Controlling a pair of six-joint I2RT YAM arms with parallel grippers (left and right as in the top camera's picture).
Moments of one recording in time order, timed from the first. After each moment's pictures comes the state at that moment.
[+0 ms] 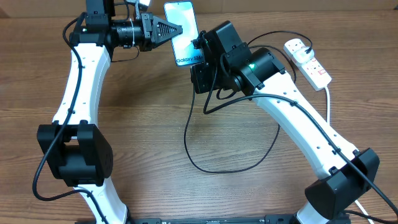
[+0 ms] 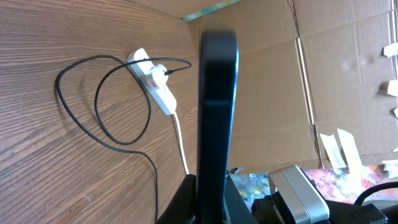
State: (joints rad) left arm -0.01 2.00 1.86 -0.63 1.20 -0.47; right arm 0.59 1.81 1.80 -0.96 -0.24 0.33
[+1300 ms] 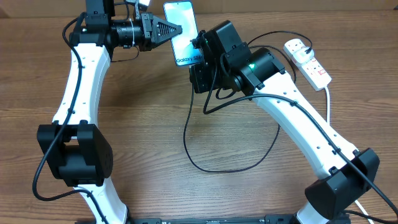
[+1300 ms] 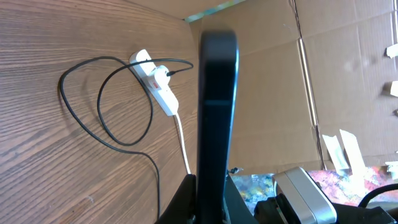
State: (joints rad) left arm -0.01 2.00 1.86 -0.63 1.20 -0.47; right arm 0.59 1.81 1.80 -0.95 -0.25 0.33
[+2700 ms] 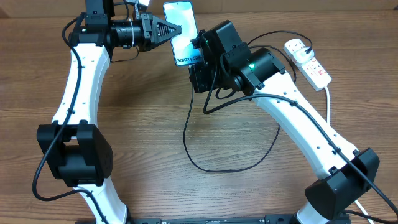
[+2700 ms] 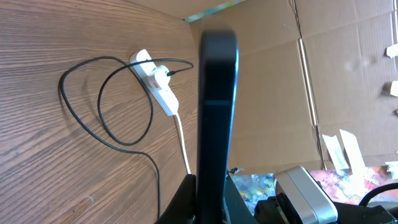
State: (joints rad) left arm -0.01 2.00 1.86 -0.64 1.20 -0.46; right arm 0.59 1.81 1.80 -0.95 -0.25 0.33
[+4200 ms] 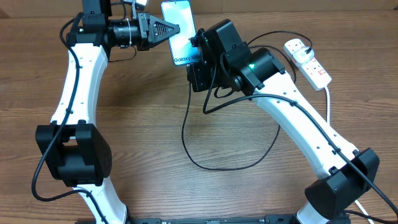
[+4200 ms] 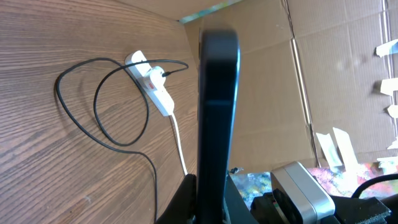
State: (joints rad) left arm 0.00 2.00 1.86 -0.63 1.23 -0.46; right arm 0.59 1.81 1.80 -0.91 -0.28 0.33
